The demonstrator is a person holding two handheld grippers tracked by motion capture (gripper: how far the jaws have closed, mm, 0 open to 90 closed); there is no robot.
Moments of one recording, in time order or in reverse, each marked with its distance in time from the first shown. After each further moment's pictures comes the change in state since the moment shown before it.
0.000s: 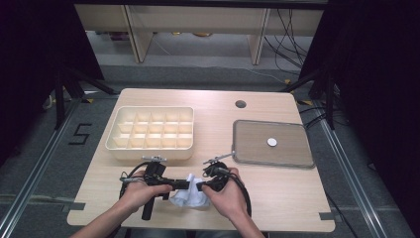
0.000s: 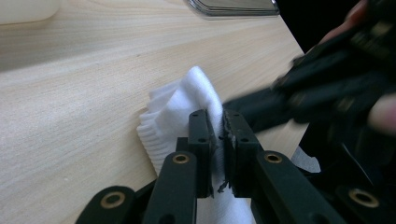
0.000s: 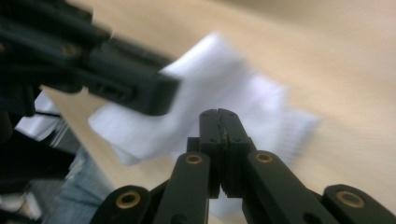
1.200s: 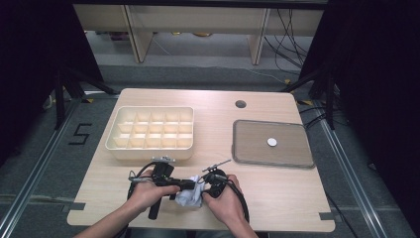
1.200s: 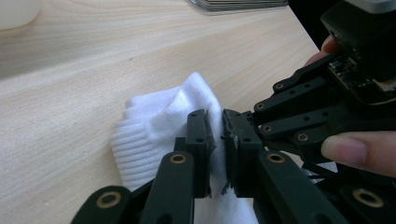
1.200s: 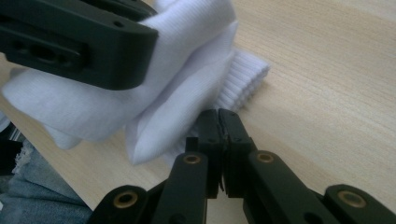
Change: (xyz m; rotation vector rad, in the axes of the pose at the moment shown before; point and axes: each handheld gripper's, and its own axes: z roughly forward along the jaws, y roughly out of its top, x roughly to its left) left arm -0.007 0.002 0.019 0.021 0.042 0.049; right arm 0.000 -0.016 0.027 0.101 -0.092 0.029
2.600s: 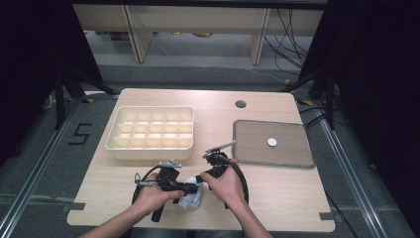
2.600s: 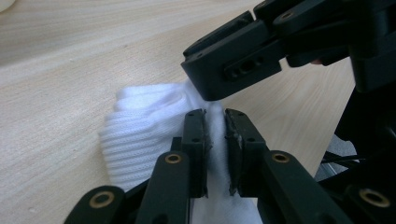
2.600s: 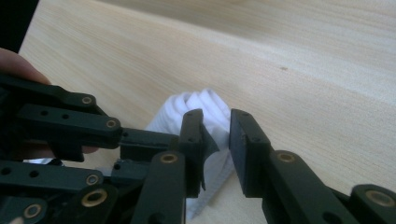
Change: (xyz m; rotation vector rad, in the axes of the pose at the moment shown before) left arm -0.005 -0.008 0.014 0.024 0.048 0.060; right arm -0.019 0.043 -0.012 -0.063 0.119 0.060
